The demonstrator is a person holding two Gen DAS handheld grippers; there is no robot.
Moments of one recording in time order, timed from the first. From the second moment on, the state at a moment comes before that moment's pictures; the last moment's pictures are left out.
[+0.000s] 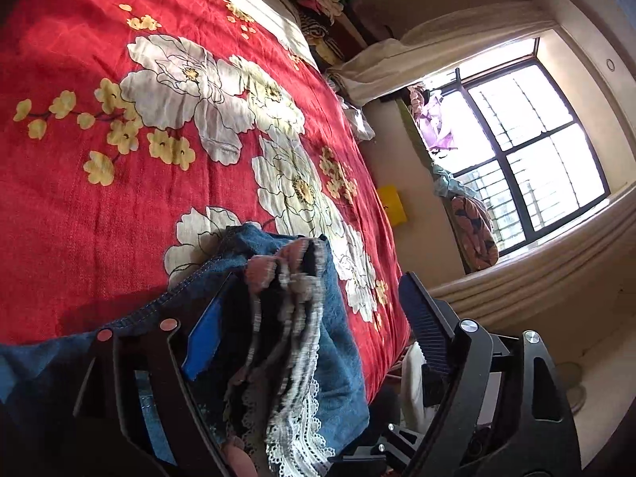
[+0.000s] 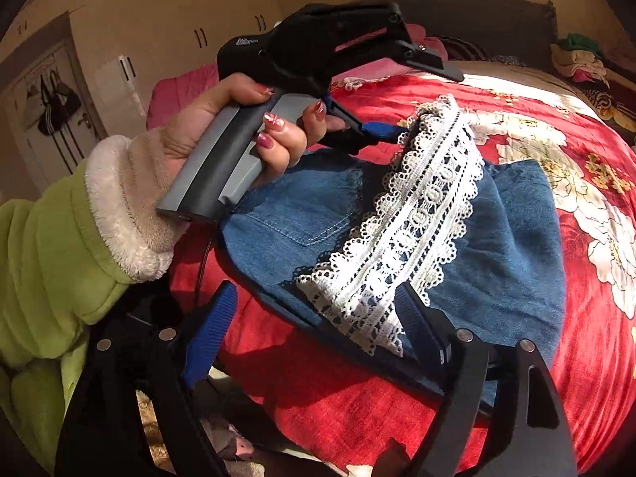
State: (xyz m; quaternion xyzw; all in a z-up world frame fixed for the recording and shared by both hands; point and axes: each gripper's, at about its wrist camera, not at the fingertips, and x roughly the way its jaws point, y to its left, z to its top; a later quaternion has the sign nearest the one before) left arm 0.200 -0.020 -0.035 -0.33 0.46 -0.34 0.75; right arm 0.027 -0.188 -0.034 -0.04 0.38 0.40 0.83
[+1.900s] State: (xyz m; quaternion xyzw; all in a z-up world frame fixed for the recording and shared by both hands) left arm 0.091 -0.017 -0.033 -0.26 0.47 -0.26 0.80; right arm 0.079 -0.331 -0.021 0.13 0.41 0.22 0.87
